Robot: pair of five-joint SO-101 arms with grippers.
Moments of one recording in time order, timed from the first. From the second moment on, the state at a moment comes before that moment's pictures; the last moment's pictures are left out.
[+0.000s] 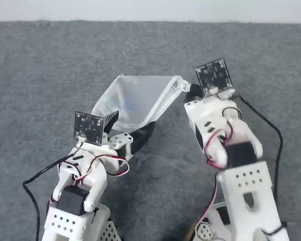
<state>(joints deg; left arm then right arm) 11.3 -88.3 80.0 45.8 10.0 -16.0 -51.1 44.8 45.5 8.4</state>
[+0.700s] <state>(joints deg) 5.0 -88.3 78.9 45.5 14.9 -21.3 -64.9 51.6 45.1 9.7</state>
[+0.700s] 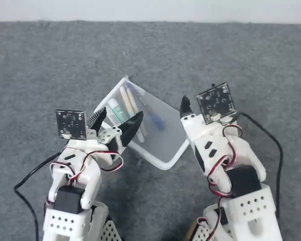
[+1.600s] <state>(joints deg) 4.9 -88.3 81.5 31.3 11.6 -21.3 -80.6 70.6 24.2 10.5</state>
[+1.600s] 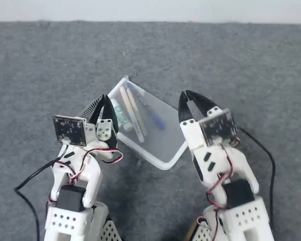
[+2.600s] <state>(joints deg) 4.9 -103.3 90.6 32.2 11.5 -22.7 -88.4 74.3 39.0 6.6</state>
